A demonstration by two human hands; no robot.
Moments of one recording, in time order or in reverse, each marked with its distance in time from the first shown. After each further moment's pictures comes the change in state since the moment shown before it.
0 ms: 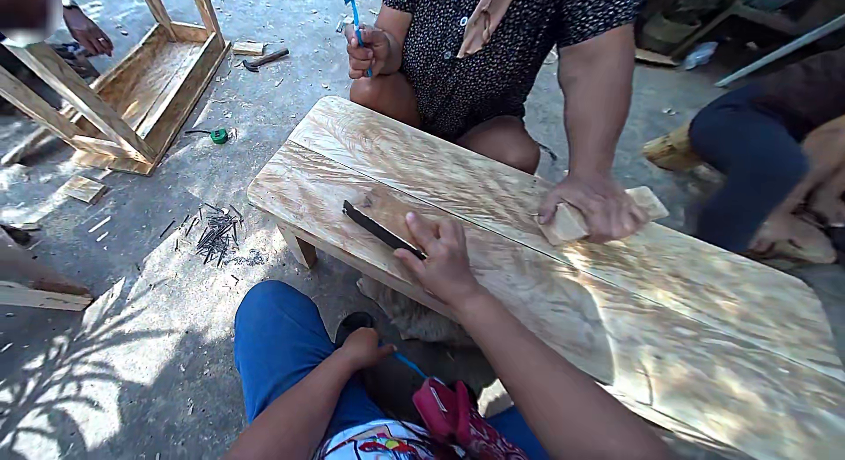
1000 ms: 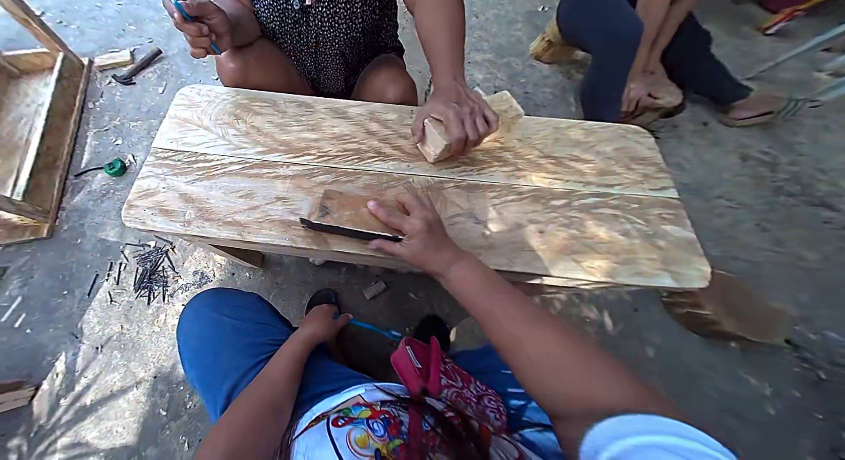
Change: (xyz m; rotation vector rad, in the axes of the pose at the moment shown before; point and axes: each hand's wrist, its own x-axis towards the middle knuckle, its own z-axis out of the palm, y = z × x) left_hand 0.004 0.019 0.009 0.192 -0.023 -0.075; right_hand -0.087 0.069 -0.059 0.024 0.109 -0.017
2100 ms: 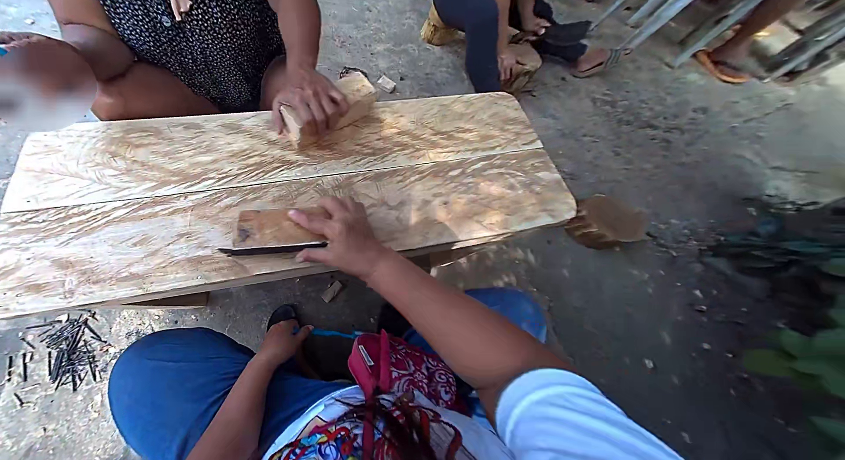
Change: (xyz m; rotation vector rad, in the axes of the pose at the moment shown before) left_hand 0.018 0.008 0.006 0.095 -0.011 0.025; right_hand -0.010 -0.015 -0.014 -0.028 -0.065 0.278
